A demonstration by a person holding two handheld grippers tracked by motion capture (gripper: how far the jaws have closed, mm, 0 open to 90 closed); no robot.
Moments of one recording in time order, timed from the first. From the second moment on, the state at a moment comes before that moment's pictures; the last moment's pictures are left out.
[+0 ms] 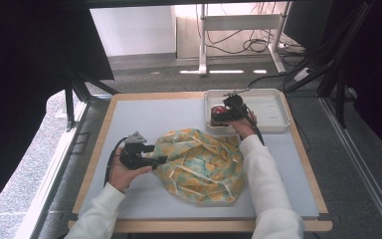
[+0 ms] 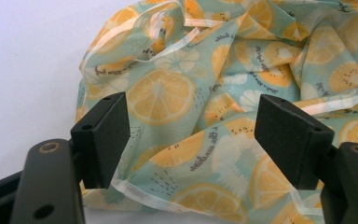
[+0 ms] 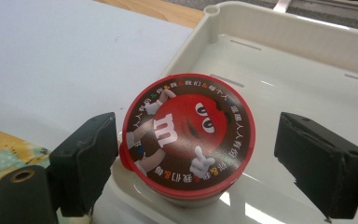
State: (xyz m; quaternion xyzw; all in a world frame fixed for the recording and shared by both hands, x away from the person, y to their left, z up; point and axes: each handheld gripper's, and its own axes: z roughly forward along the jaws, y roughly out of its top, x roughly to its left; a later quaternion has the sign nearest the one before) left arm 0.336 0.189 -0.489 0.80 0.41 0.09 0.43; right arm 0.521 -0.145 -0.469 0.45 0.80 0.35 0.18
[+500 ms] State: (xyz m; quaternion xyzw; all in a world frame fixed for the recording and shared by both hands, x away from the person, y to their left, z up) left arm 0.335 0.190 -0.487 0.80 0.41 0.09 0.43; right arm 0.496 -0.153 -0.445 0.43 0.79 0.40 0.19
